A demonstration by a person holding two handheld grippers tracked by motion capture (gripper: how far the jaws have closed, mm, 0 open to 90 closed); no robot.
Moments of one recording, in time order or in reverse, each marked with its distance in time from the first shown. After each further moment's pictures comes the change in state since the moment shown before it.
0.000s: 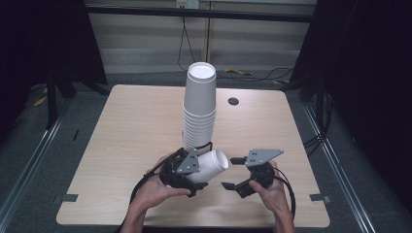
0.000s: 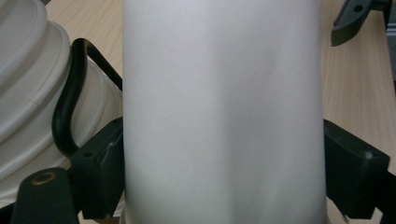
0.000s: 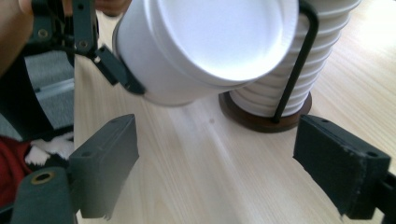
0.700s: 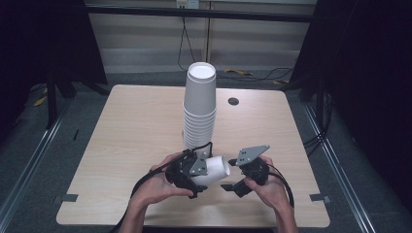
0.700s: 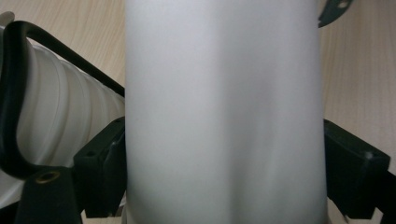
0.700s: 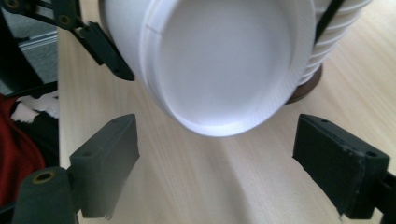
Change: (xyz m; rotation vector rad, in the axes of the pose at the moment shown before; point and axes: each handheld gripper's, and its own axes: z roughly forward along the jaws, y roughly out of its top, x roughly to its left) left arm -0.003 0.011 0.014 0.166 -0.051 0.092; right arm -0.005 0.010 0.014 0.202 0.028 -0.052
